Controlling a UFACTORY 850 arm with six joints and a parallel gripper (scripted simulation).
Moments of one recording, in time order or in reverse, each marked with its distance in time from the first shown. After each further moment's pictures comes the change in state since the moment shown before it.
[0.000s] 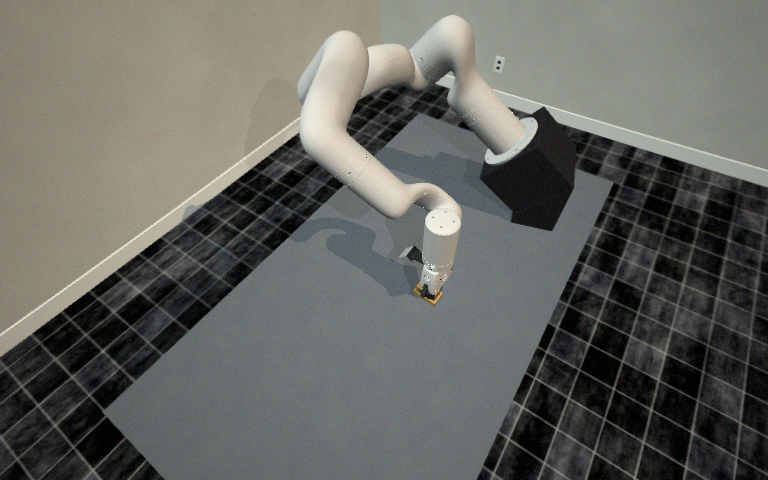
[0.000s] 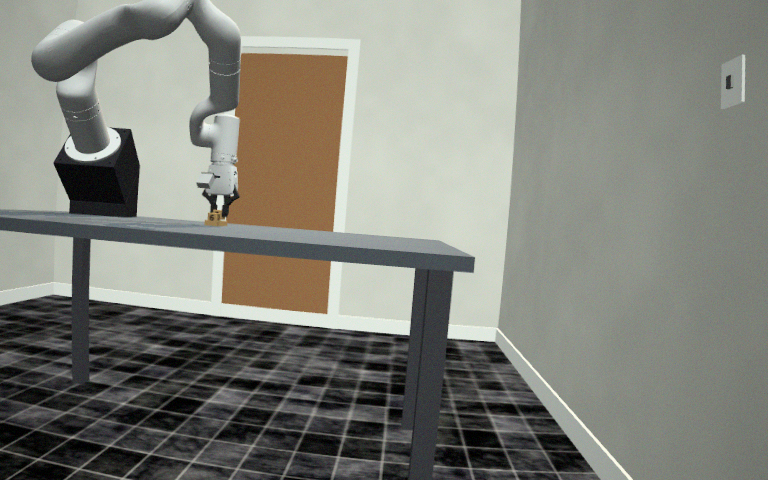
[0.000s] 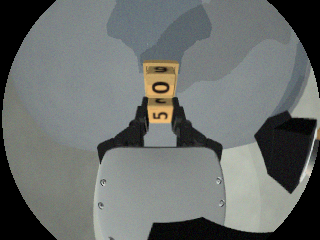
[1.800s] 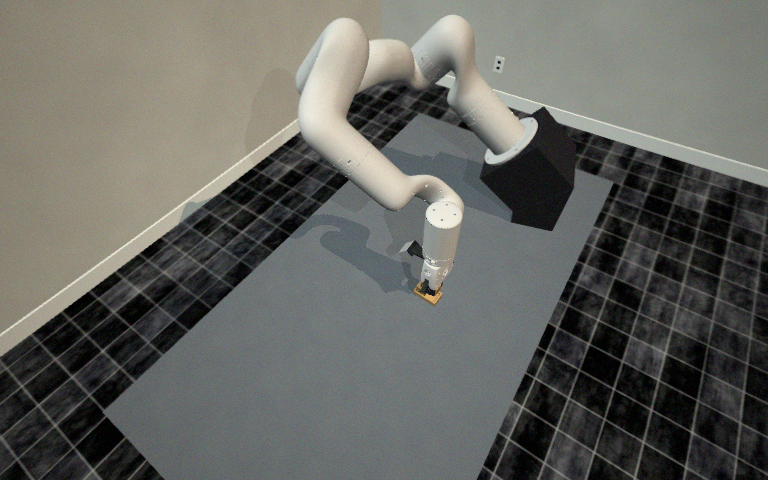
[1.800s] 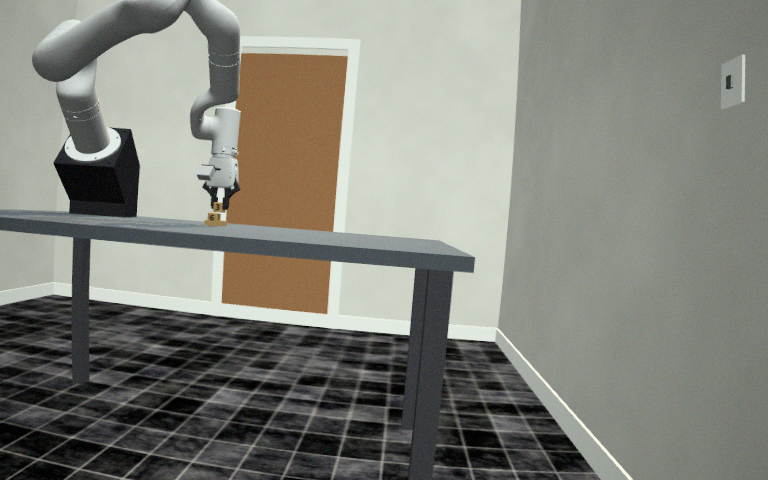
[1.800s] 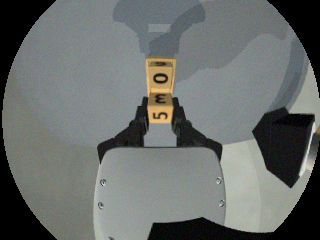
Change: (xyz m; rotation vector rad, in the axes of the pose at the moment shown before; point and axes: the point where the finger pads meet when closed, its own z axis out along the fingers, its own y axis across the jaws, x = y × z) arm 0.000 0.000 -0.025 0.000 0.000 0.000
